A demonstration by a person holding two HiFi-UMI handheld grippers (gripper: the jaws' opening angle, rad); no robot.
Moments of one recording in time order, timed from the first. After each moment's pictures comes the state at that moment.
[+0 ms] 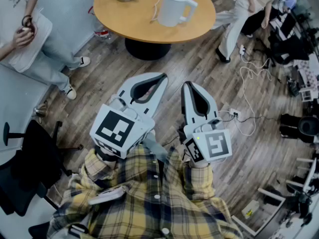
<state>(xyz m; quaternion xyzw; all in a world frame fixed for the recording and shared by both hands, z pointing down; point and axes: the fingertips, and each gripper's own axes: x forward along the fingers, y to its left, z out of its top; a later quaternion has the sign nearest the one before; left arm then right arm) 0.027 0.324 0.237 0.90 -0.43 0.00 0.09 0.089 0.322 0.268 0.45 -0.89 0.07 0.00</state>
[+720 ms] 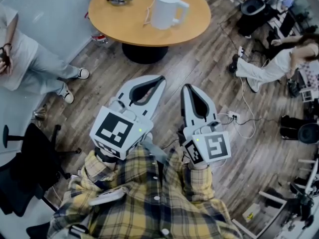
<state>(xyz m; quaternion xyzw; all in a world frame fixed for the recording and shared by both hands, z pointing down) 0.068 0.307 0.239 0.90 -0.43 0.00 0.08 0.128 0.304 0.255 0.45 -0.89 0.05 0.00</state>
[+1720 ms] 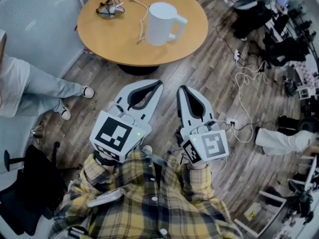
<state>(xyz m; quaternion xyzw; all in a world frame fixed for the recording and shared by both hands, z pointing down) 0.036 0.187 0.245 0.90 -0.42 0.00 0.08 0.092 0.183 0.261 0.46 -0.89 0.05 0.02</state>
